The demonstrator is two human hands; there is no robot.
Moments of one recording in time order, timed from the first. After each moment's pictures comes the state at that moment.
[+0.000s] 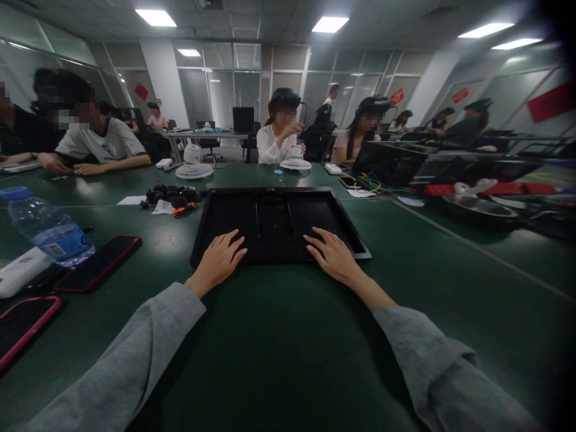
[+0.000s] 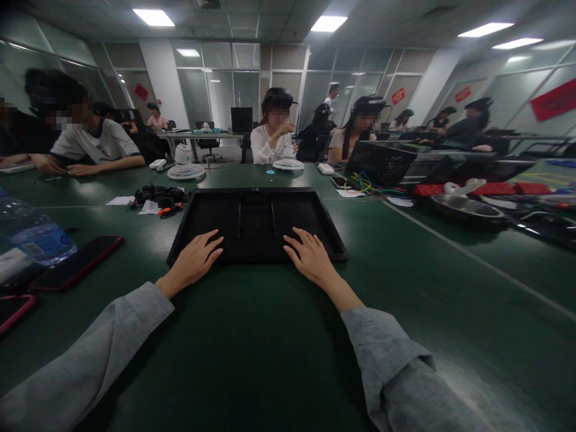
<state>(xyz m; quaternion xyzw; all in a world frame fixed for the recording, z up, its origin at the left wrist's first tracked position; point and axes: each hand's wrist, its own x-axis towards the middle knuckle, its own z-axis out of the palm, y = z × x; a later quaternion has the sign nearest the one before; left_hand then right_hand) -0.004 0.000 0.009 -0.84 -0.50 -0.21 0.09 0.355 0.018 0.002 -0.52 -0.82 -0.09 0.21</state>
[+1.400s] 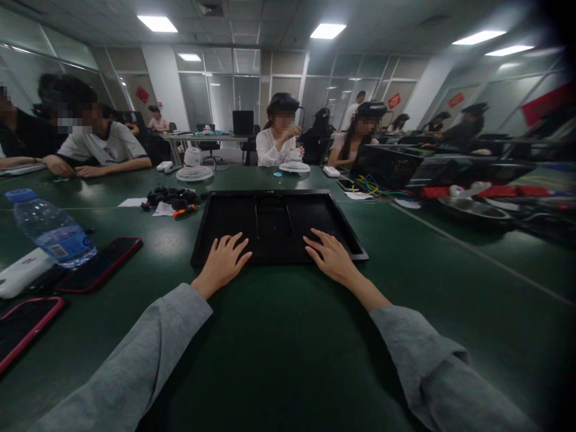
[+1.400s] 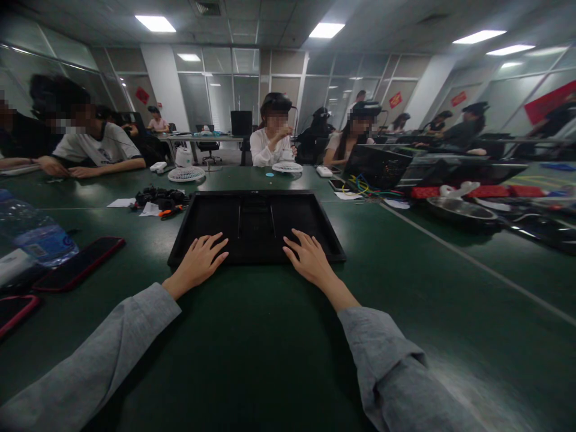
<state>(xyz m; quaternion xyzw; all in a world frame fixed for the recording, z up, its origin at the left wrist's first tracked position) 0.010 -0.005 0.011 -0.83 -0.52 -0.18 0.09 0.357 0.021 -0.002 -0.52 -0.82 -0.10 0.22</state>
